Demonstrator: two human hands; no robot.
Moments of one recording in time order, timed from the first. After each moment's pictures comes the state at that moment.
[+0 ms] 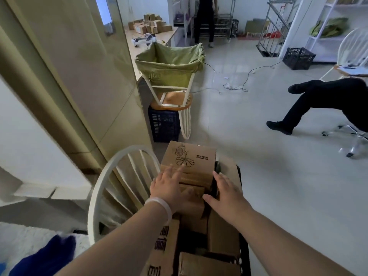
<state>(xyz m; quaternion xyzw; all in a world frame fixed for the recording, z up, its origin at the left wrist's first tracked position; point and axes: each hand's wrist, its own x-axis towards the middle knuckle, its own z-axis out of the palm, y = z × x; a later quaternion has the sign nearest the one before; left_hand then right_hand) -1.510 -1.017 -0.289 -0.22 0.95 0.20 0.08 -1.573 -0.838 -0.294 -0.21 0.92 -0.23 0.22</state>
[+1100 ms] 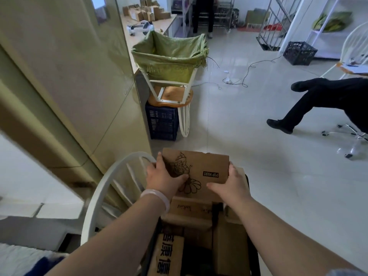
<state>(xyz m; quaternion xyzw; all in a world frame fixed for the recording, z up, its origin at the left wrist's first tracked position) -1.573 -1.084 -0.300 -0.38 0.83 0.41 0.00 -1.640 -0.904 -0.294 0.00 0.89 -0.39 0.22</state>
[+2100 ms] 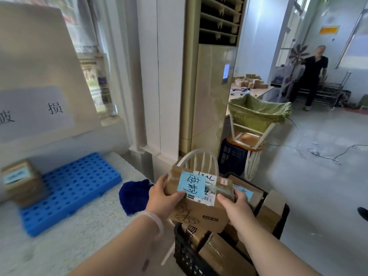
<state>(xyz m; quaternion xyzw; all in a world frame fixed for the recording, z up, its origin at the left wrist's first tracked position) -1.235 -0.934 -0.207 -0.49 0.62 0.56 -0.25 -1.409 -0.816 -0.222 -0.16 0.79 -0.49 0.34</state>
